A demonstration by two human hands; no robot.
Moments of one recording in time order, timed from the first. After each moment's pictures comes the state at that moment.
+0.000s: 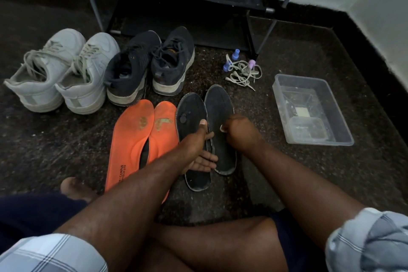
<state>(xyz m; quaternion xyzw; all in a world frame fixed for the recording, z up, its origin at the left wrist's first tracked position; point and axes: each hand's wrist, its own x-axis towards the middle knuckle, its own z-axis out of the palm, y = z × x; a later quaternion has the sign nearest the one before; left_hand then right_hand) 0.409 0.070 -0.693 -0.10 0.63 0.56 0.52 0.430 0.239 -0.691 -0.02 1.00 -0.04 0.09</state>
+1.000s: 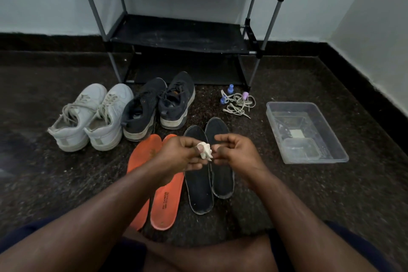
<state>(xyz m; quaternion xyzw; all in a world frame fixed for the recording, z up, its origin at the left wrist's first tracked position) 0.404 0.023 -0.597 0.04 0.67 0.62 0.39 0.475 0.184 -0.593 0.23 0.68 -0.70 0.01</state>
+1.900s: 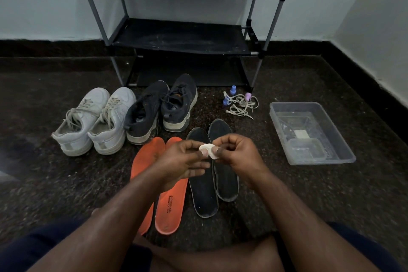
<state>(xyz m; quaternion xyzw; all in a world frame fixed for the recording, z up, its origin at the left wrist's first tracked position) 0.405 0.014 -0.595 0.05 0.64 0.64 0.41 0.468 0.184 -0.605 0.17 0.71 -0.68 -0.03</state>
